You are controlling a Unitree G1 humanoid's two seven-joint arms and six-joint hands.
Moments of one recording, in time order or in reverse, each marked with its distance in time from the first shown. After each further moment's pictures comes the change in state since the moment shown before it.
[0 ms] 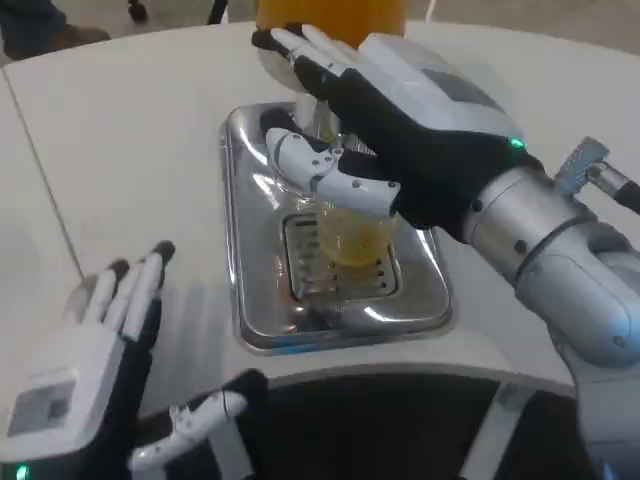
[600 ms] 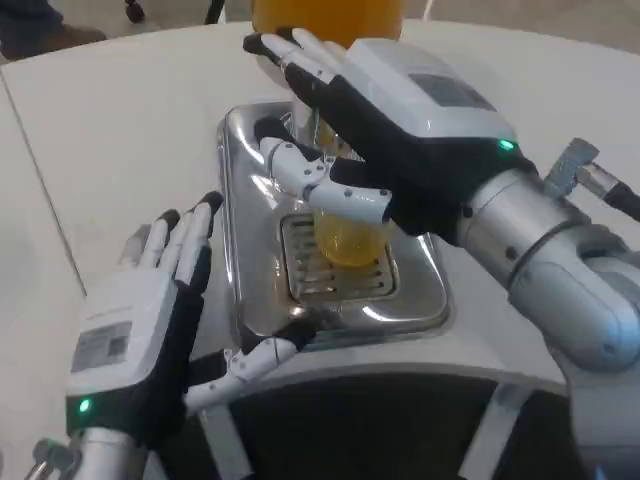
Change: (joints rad) left arm -0.227 -0.048 -0.088 0.129 -0.002 0.026 0.002; right arm 0.002 -0.003 0.014 0.012 -0.061 -0.053 0.024
